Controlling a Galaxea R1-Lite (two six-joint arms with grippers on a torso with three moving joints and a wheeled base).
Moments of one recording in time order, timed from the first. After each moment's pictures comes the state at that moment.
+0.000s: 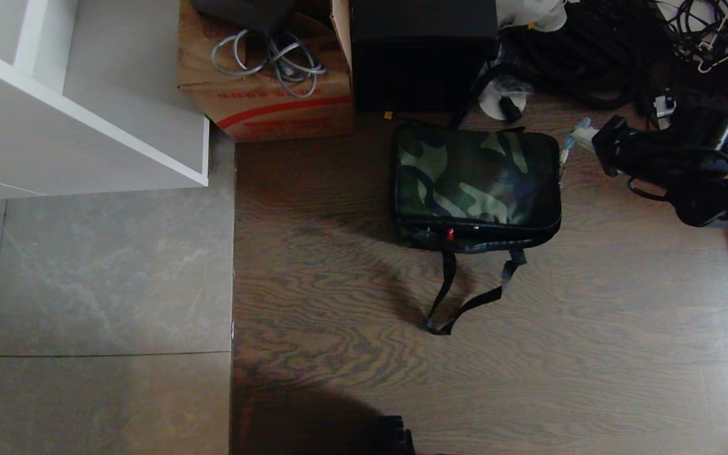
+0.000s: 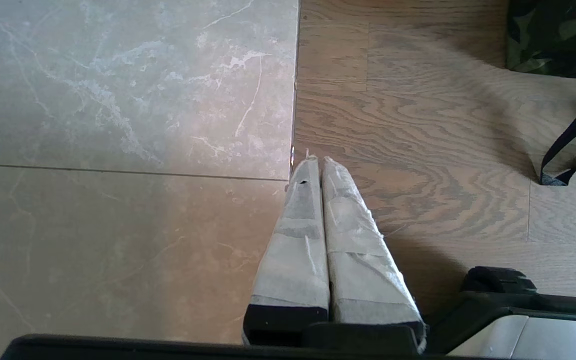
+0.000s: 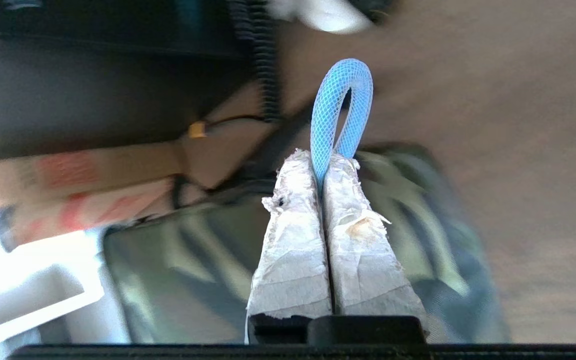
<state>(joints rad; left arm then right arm) 0.00 0.00 0.00 -0.02 0.02 -0.04 -0.17 2.17 -1.62 -0.73 0.48 0.77</state>
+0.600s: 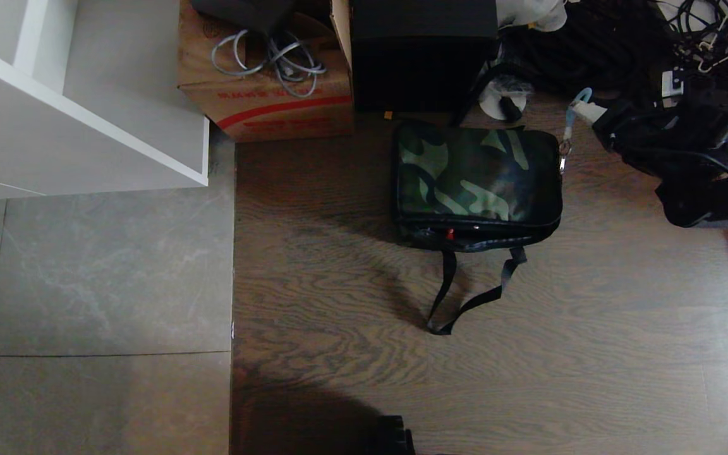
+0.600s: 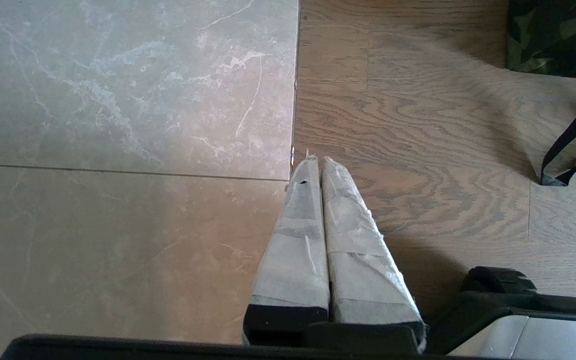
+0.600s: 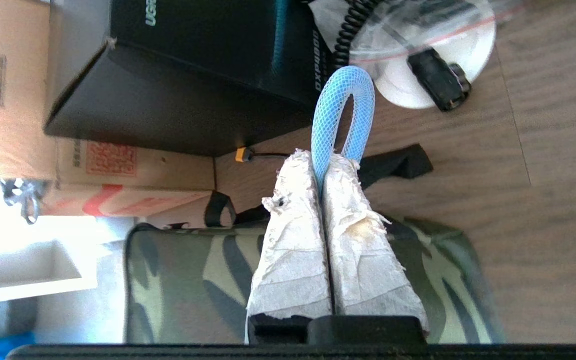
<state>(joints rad) 0.00 0.00 0.00 -0.02 0.02 -0.04 -0.16 2.23 -1.68 -0.98 0.53 0.69</state>
